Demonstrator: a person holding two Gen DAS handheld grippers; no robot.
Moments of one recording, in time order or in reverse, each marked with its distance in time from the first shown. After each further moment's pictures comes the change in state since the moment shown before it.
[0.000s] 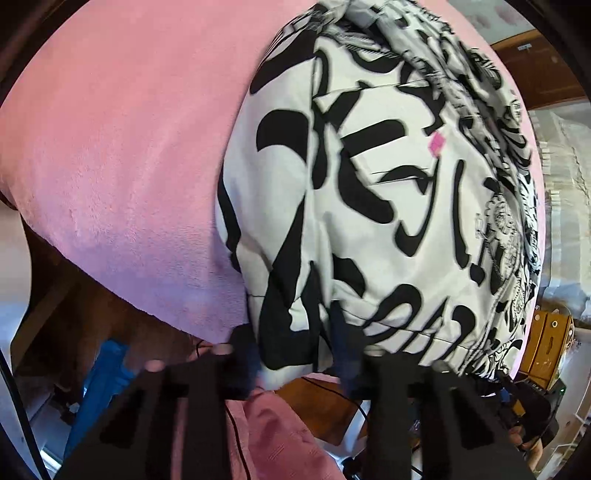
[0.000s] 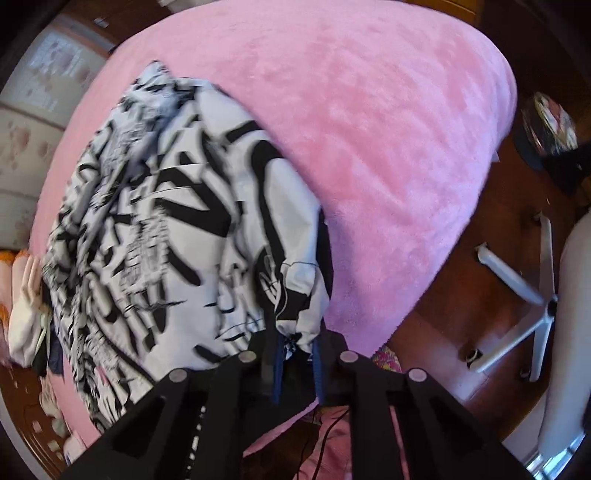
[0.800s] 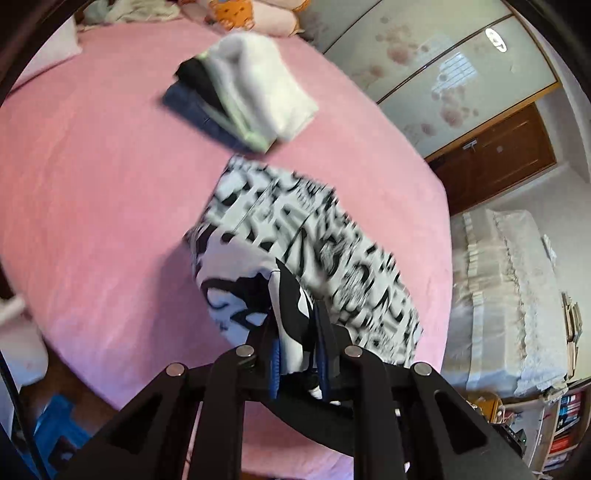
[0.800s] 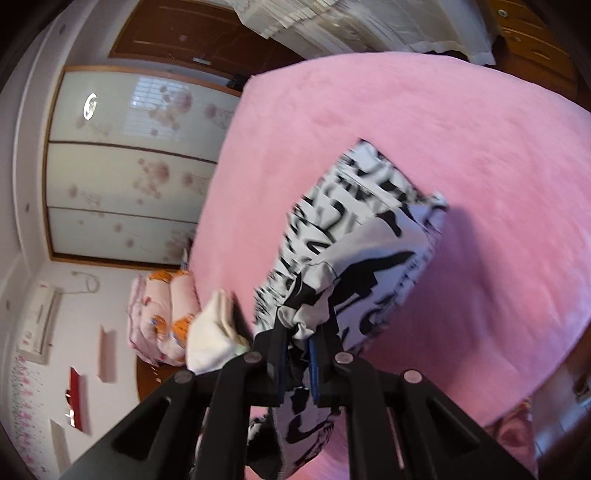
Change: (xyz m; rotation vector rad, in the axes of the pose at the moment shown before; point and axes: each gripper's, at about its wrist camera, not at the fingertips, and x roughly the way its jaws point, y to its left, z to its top) left arm -0.213 -0.134 0.107 -0.078 -0.430 -0.232; right arm -0.138 0.133 0.132 0.038 -0.033 0.641
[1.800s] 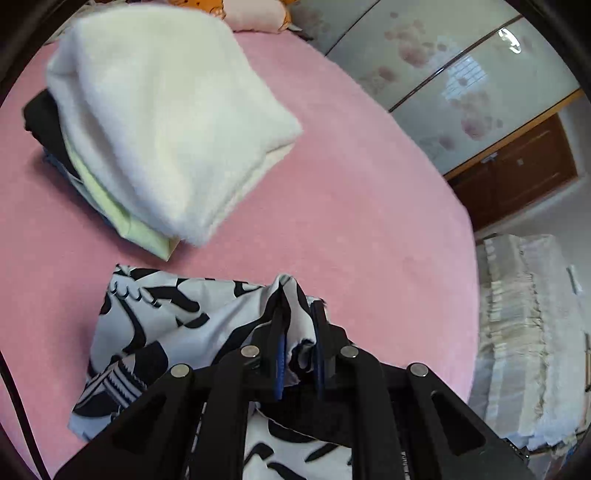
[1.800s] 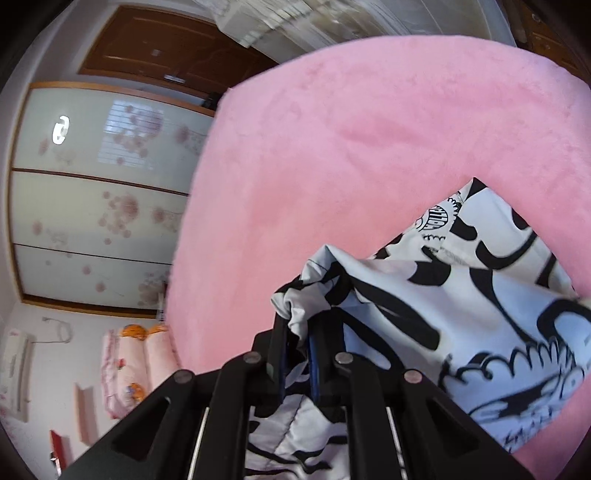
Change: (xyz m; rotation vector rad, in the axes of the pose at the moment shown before) left arm 0.261 -0.067 0.190 -0.010 -0.025 0.076; right arm 0.259 0.047 0.137 0.051 -0.098 -0.118
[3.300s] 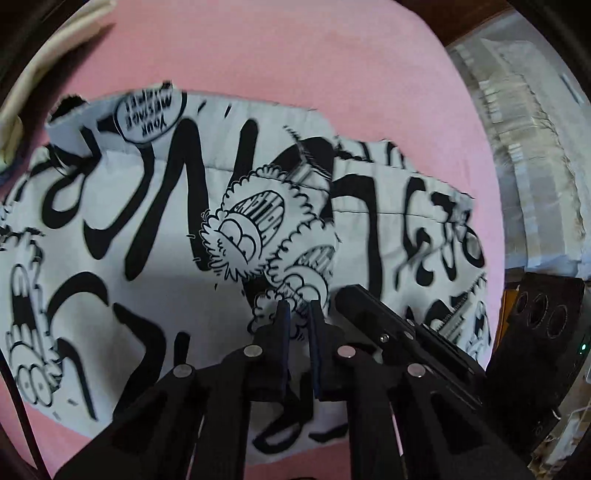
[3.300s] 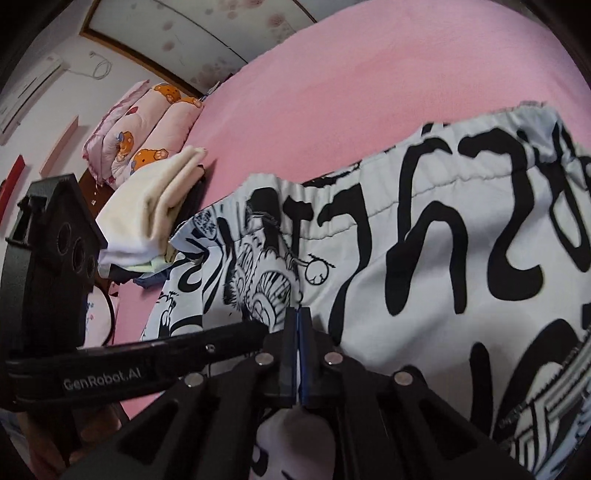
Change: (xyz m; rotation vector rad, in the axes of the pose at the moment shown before) left arm 0.098 -0.115 -0.188 0.451 0.533 0.051; right arm 0.095 0.025 -0.172 -0.782 0.486 0.055
